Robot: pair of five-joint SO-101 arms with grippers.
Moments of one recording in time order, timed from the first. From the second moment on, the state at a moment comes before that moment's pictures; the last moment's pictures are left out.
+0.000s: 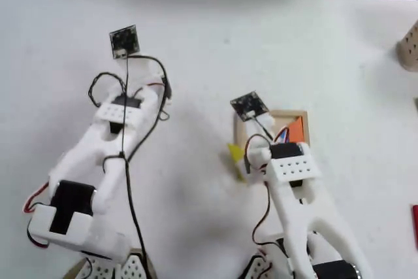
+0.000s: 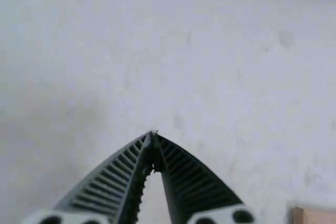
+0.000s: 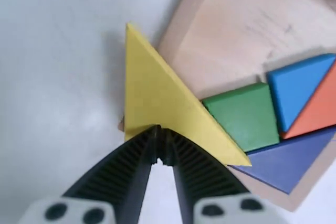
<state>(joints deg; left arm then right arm) 5.1 3.3 34.3 18.8 30.4 -12.7 -28.9 59.7 53.5 18.4</state>
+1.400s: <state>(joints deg) 5.1 3.3 34.3 19.9 30.4 0.6 7.4 23.0 56.1 18.0</state>
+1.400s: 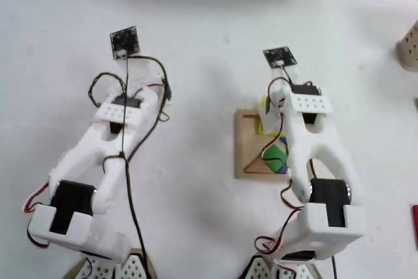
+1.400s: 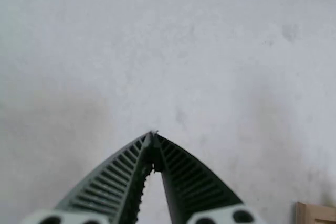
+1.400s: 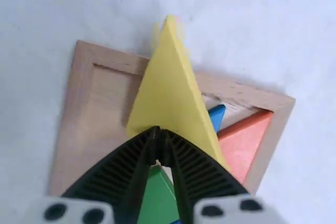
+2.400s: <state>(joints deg) 5.1 3.3 34.3 19.9 30.4 10.6 1.9 27.4 58.8 13.5</state>
